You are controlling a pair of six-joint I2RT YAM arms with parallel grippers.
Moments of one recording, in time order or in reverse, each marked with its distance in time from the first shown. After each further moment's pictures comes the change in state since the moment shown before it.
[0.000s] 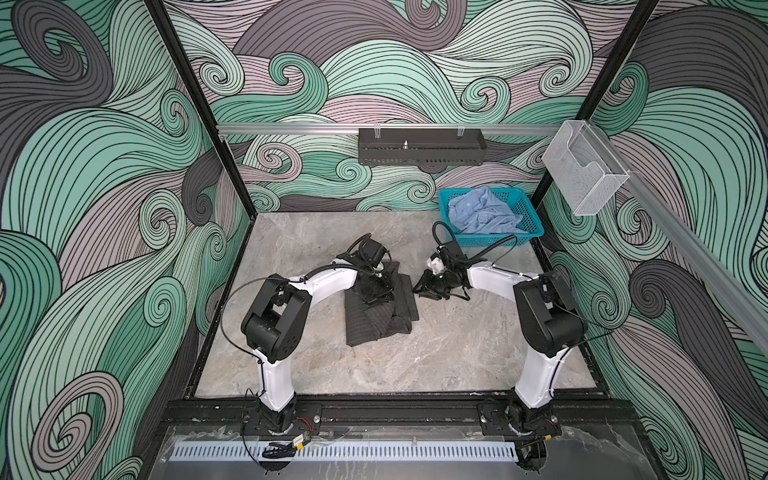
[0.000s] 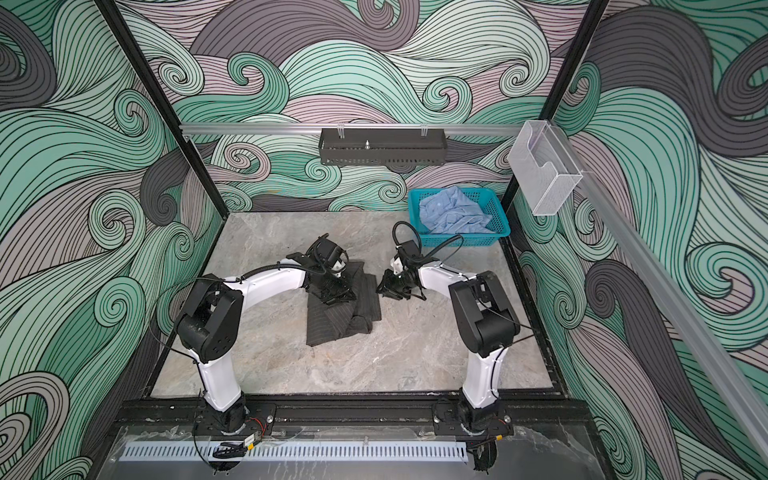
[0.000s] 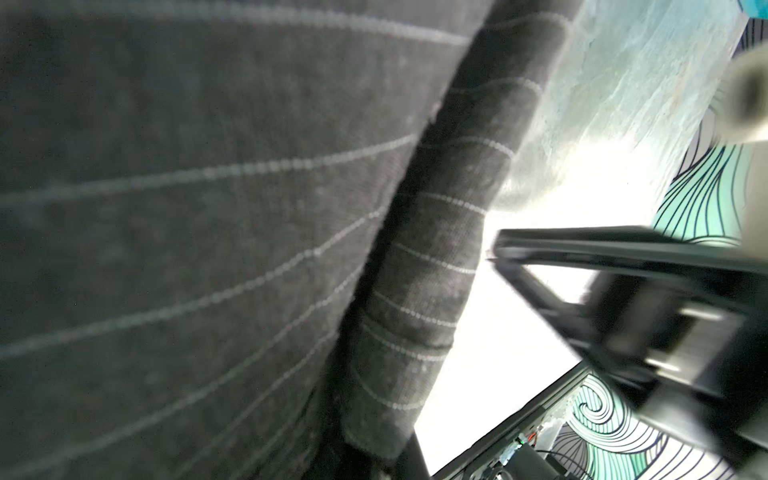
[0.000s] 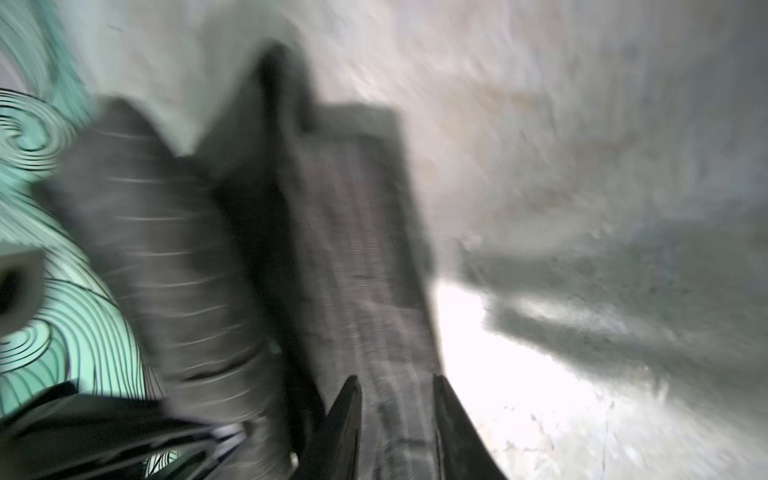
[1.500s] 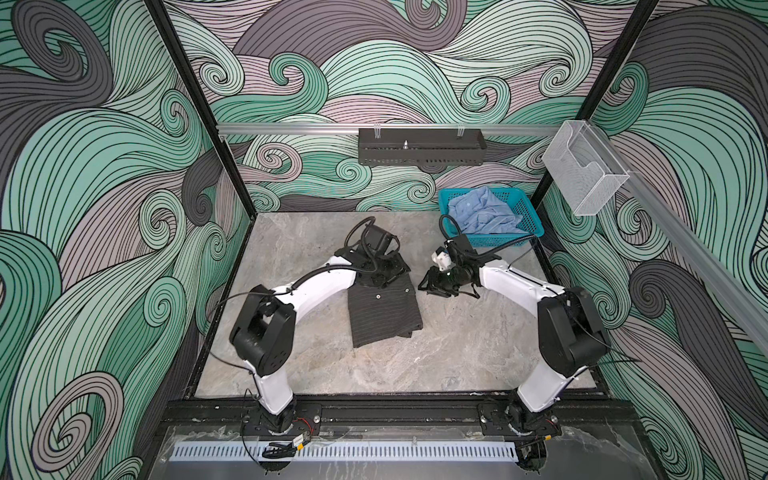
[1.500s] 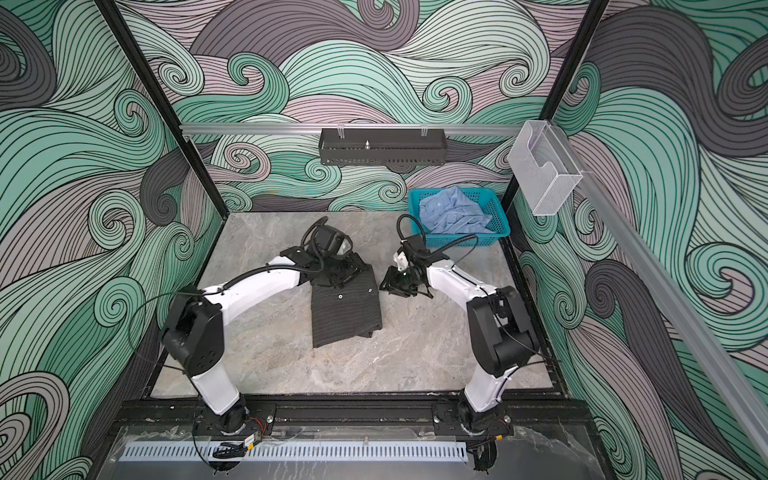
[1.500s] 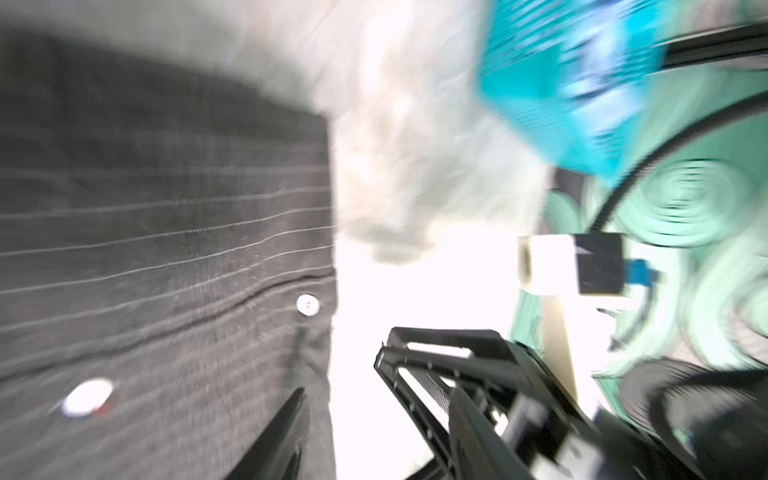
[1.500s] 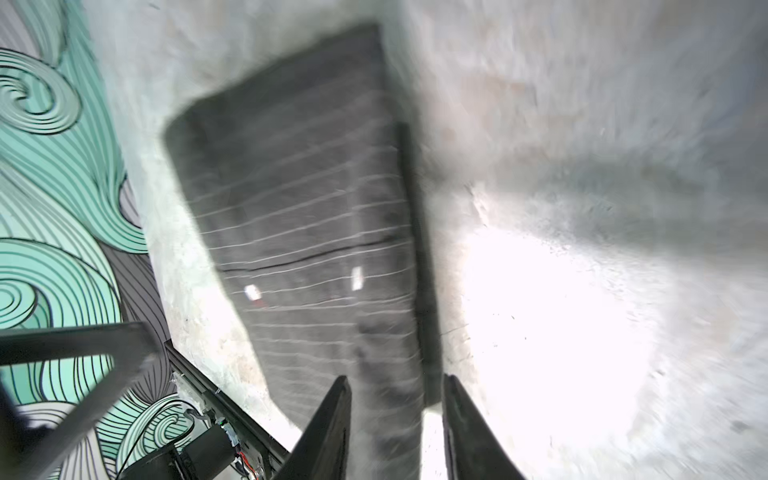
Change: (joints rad) left arm -0.044 -0.171 0.066 0.108 -0.150 -0.215; right arm 0.001 -0.221 0.042 -0.184 0.068 -0.098
